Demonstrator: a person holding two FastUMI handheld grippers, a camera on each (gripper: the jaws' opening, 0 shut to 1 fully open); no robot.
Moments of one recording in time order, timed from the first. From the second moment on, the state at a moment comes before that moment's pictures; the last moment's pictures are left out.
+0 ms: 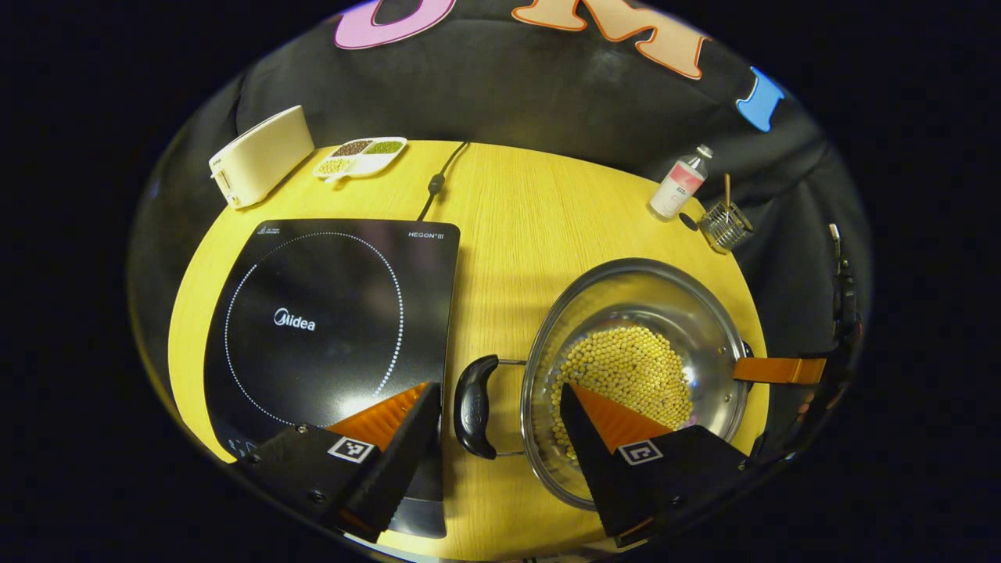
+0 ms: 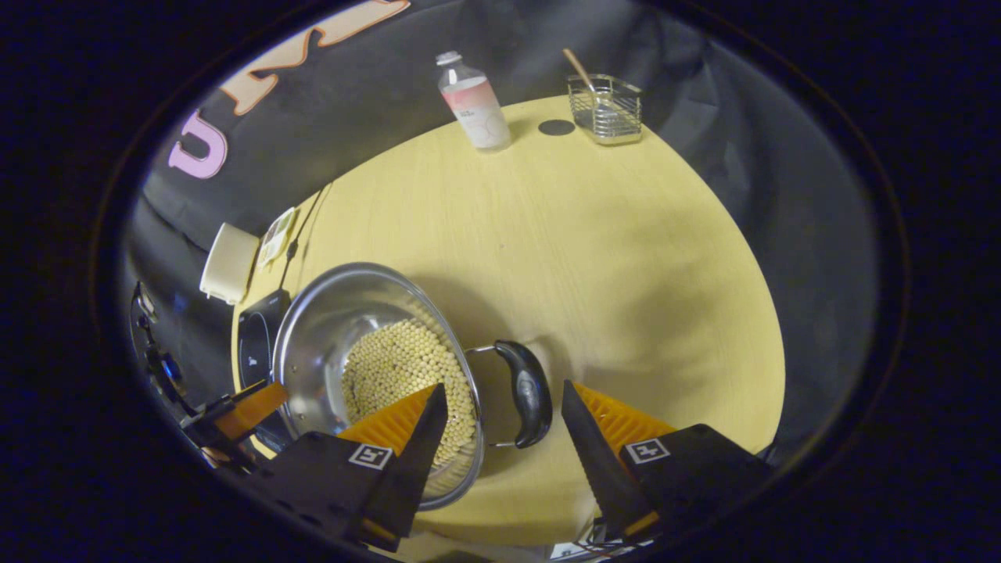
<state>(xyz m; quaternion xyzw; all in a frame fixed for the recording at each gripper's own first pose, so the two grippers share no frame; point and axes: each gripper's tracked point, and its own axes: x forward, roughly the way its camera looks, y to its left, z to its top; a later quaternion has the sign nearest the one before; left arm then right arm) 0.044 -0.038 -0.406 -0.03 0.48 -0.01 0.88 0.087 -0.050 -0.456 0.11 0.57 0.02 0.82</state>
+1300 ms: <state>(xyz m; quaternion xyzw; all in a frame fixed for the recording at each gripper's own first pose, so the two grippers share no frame) 0.071 -0.064 -0.468 0.02 0.55 -0.09 0.83 0.077 -0.064 -0.511 0.09 0.61 0.04 0.78</state>
